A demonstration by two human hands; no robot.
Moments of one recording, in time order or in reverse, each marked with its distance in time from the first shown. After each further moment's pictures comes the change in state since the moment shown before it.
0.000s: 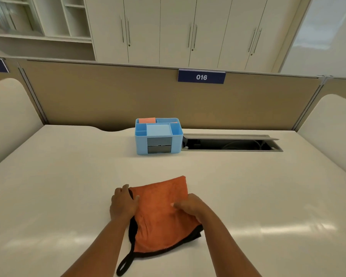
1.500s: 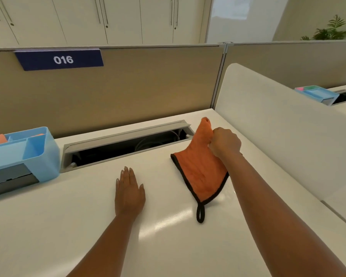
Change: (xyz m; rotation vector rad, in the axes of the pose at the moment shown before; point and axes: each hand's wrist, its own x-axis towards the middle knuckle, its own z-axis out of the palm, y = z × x) left_hand 0.007 0.271 0.262 0.272 -0.028 0.571; right_hand 0.060 0.160 -0.389 -0.400 0.865 0.127
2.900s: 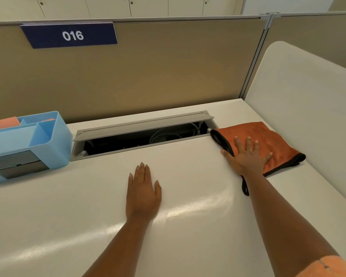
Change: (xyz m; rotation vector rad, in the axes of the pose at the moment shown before) left_hand 0.009 0.005 0.024 -0.029 0.091 -0.034; right_hand 0.078 0.071 0.136 -0.093 -0.122 -0.061
